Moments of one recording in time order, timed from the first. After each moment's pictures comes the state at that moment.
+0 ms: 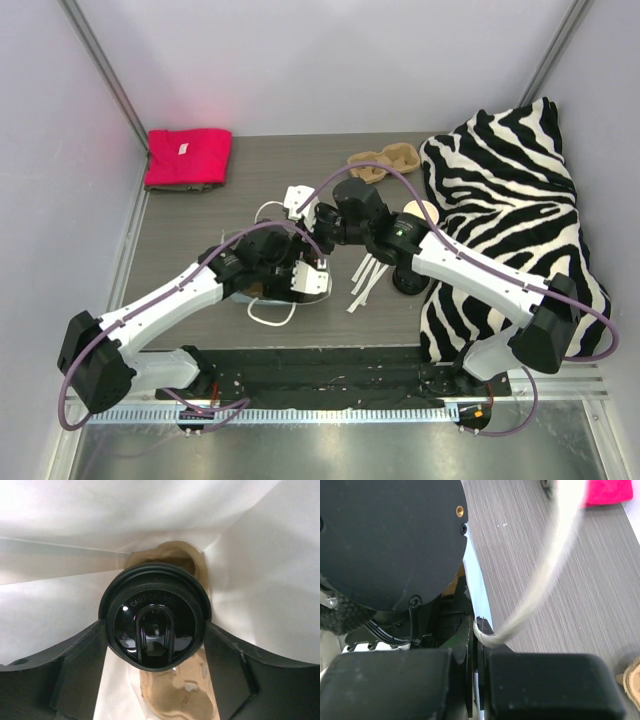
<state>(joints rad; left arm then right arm) -0.75 1.21 0.90 -0.58 0.19 1.03 0.91 1.45 1.33 -0.31 -0.27 -0.36</state>
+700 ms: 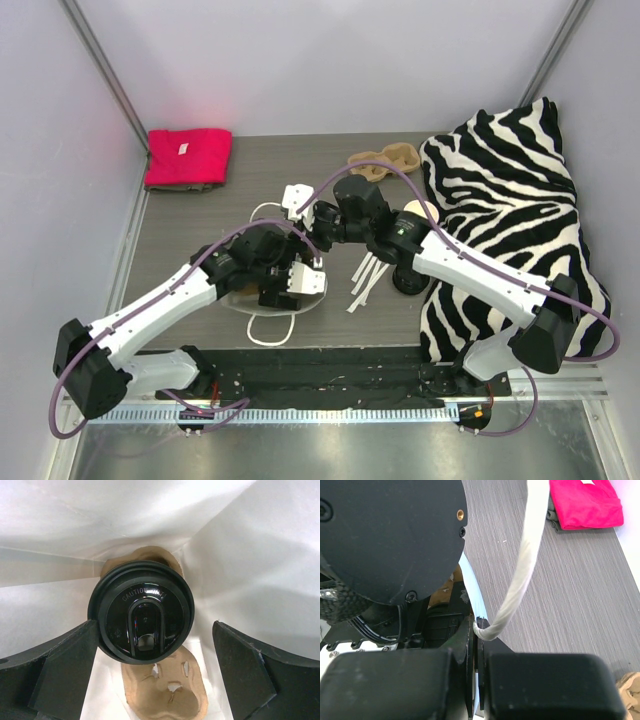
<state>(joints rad) -0.75 1.17 0.95 -0.71 0.23 0.96 0.91 1.45 1.36 -0.30 -0.30 -0.40</state>
